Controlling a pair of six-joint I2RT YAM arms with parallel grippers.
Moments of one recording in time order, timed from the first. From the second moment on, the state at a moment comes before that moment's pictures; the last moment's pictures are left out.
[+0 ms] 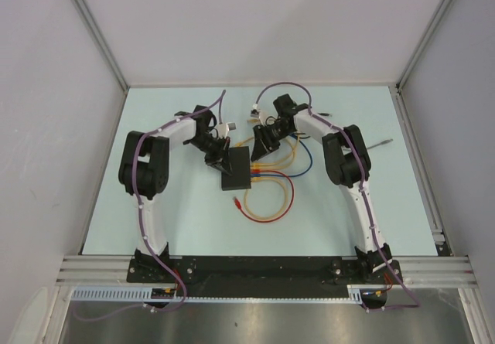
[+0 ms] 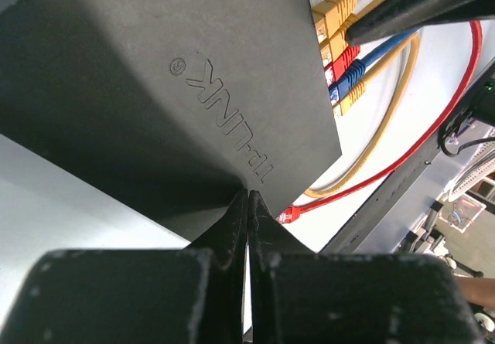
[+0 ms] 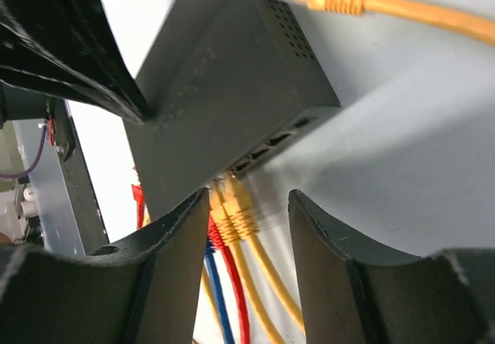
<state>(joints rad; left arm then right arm) -0.26 2.06 1.45 -0.85 0.69 0.04 0.45 2.41 1.94 -0.71 -0.94 -0.14</state>
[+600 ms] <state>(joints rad) -0.28 2.07 1.46 -0.86 0.68 0.04 0.45 2.45 1.94 -0.75 -1.00 -0.17</state>
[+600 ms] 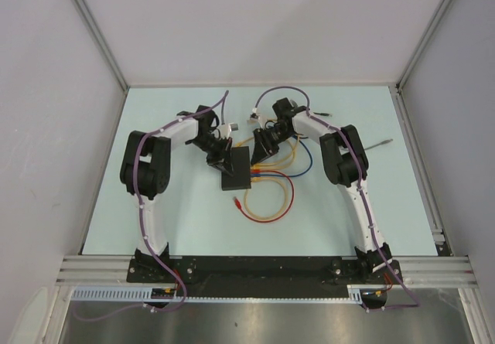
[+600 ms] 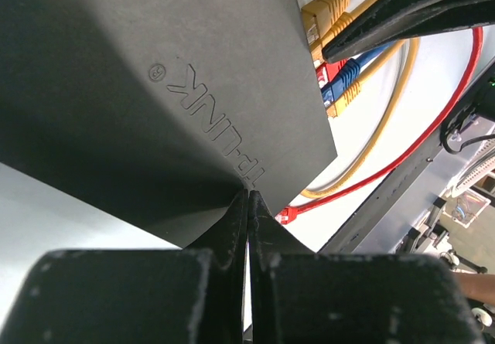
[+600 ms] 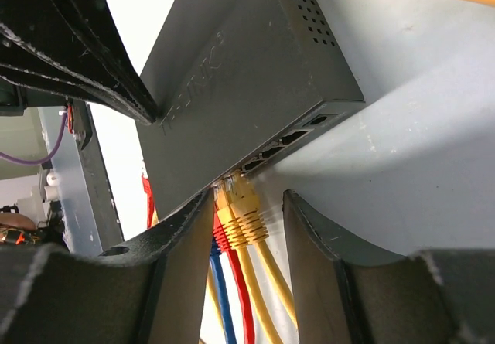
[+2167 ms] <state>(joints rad) -0.31 2.06 1.46 -0.86 0.66 0.05 0.45 2.46 1.95 -0.75 -0.97 -0.17</state>
